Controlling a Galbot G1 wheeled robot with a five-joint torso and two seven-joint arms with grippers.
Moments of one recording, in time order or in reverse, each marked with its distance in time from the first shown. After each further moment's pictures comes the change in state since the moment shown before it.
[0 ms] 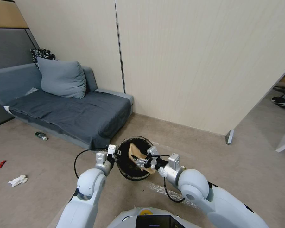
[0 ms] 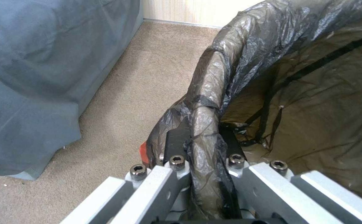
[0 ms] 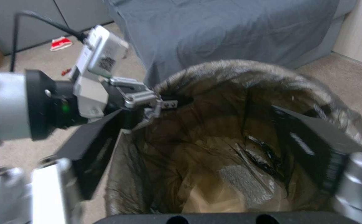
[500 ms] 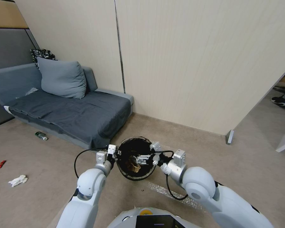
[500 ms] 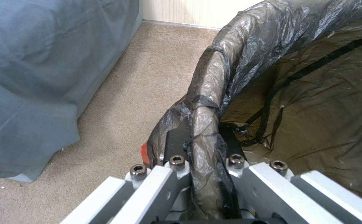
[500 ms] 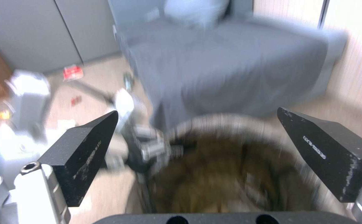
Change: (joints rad) left arm -0.013 -0.007 0.004 0.011 0.003 0.000 0.002; right arm -0.023 -0.015 0.161 0.096 0.026 0.048 -0.068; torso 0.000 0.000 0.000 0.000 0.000
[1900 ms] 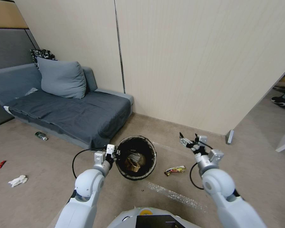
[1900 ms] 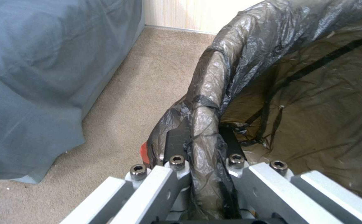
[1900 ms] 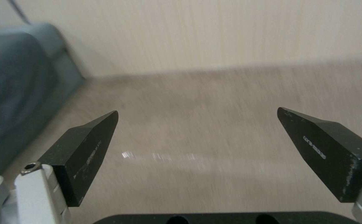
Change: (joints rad) left arm 0.024 -0.002 -0.023 -0.034 0.000 -0.004 0.012; right arm -0.334 0.412 0.429 -0.330 -0.216 0.123 0.289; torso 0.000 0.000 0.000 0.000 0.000
